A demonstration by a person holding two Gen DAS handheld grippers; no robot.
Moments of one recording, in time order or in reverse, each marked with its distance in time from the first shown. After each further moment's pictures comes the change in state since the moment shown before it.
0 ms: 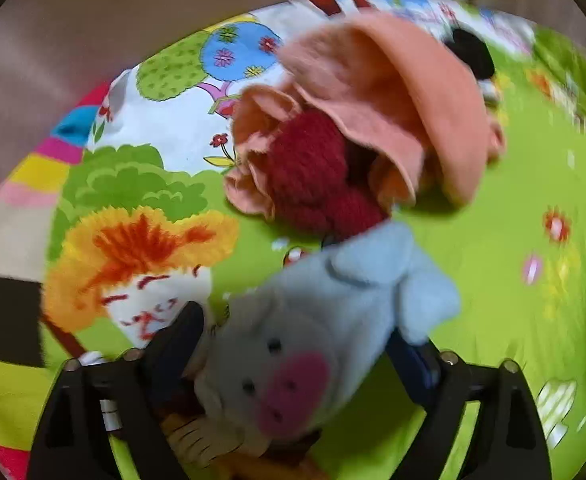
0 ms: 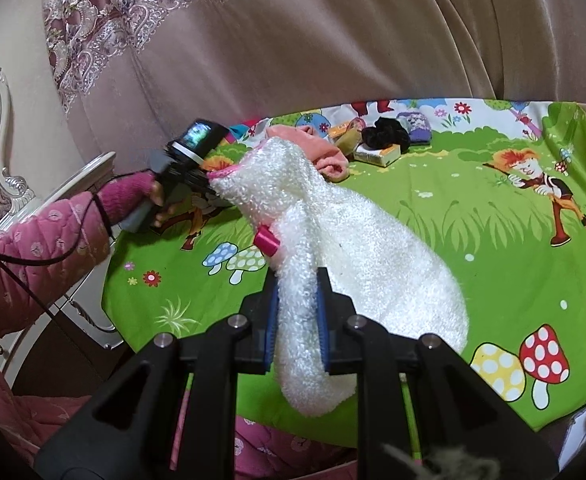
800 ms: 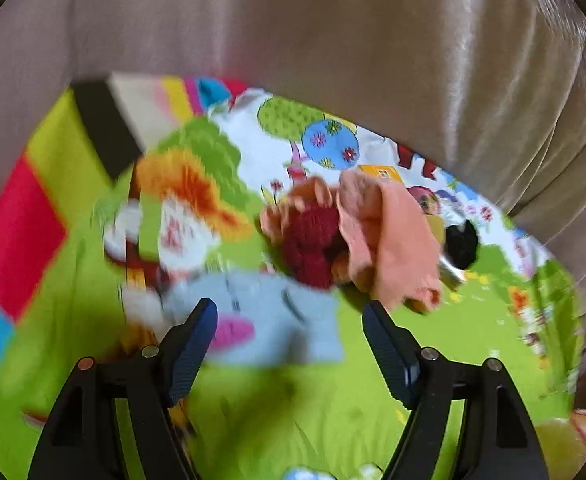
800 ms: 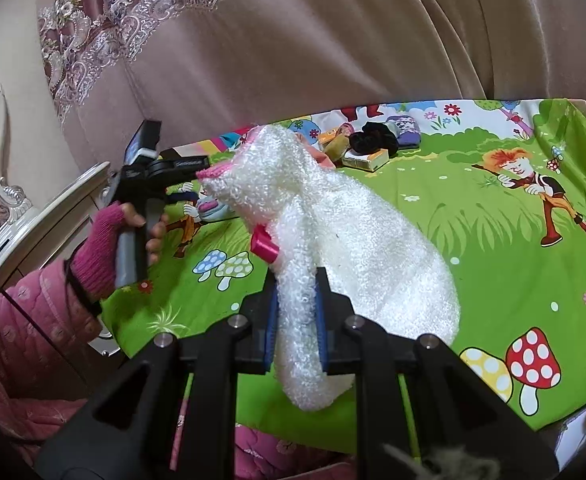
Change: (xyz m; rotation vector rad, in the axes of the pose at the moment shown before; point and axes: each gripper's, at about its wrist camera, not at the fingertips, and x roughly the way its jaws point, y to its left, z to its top) left arm -0.073 -0.012 -0.044 -0.625 -0.320 -0.029; right arm -0.005 -0.016 0.002 0.018 -0.015 -0.005
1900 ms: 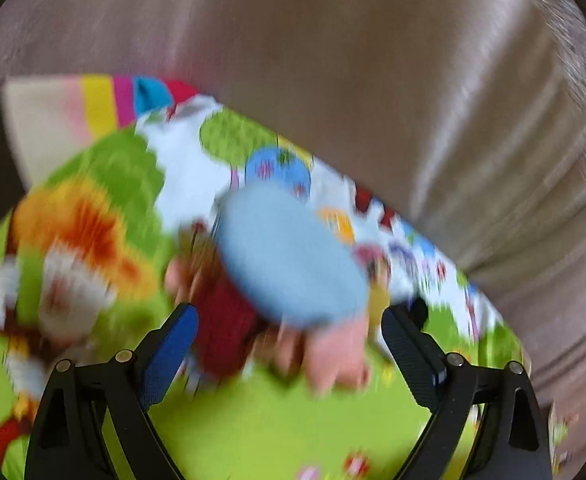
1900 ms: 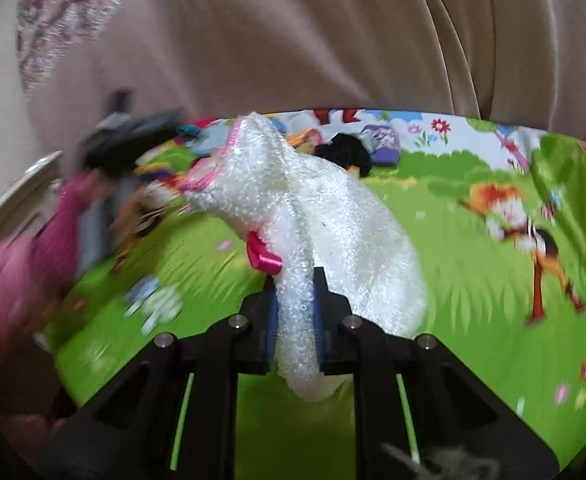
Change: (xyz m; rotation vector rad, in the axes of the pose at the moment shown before) left arm 0.054 -0.018 0.077 -0.218 -0.034 -0.212; right arm 0.046 -0.020 0.037 -0.085 0.047 -0.113
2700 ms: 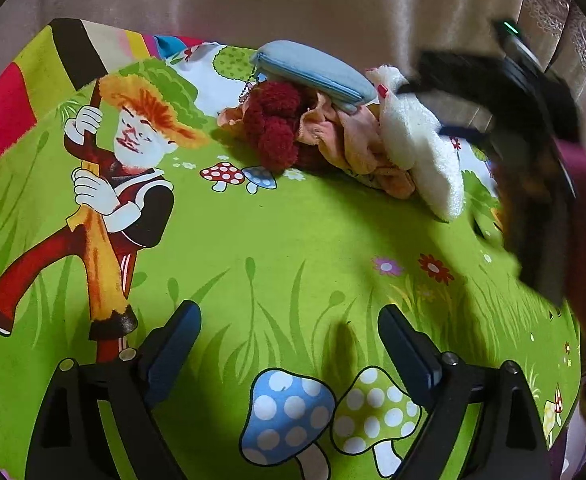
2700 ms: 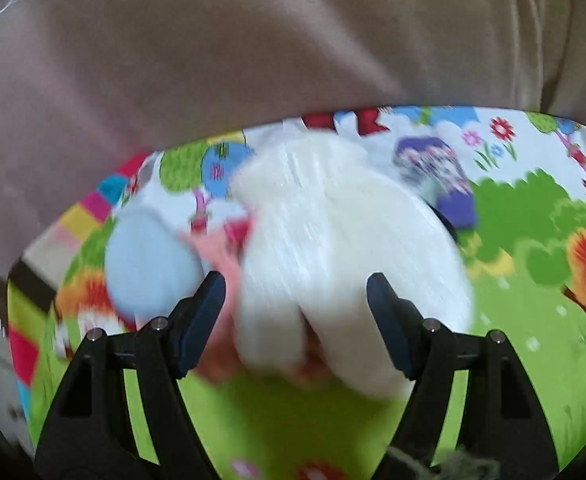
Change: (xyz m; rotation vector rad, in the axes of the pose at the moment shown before) left arm -0.055 0.033 -0.146 0.291 0.127 0.118; right arm 0.252 0.010 0.175 0.201 0.128 -0.119
